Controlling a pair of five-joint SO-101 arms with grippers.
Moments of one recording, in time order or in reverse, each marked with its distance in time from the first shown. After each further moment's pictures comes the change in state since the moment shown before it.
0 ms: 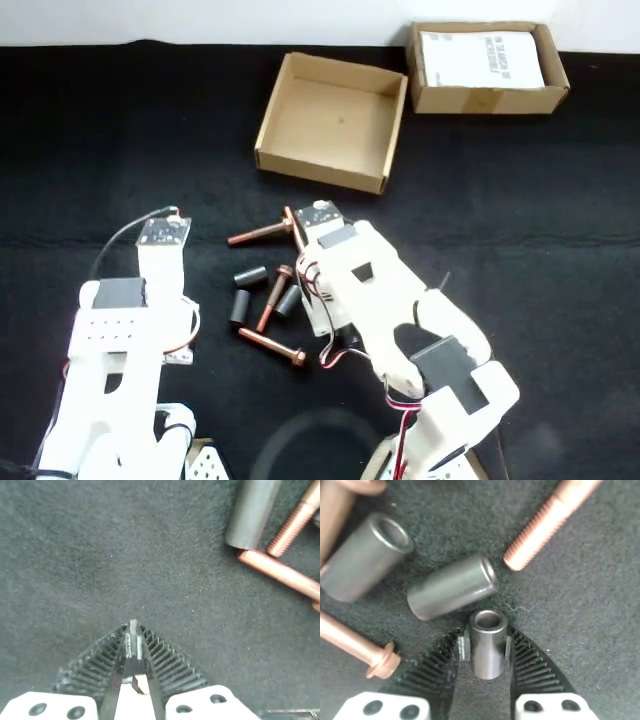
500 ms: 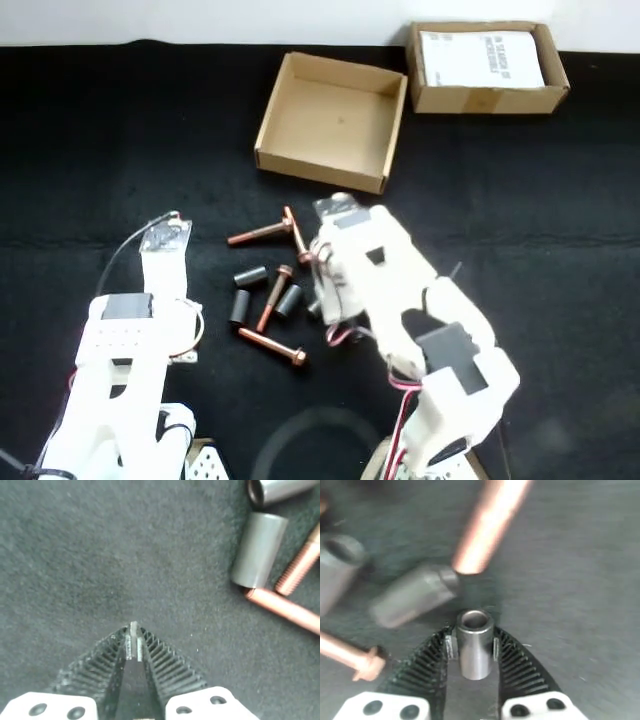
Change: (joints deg) left arm 0.0 0.0 6.7 -12.7 0.1; right arm 6.7 0.9 -6.9 7.2 0.0
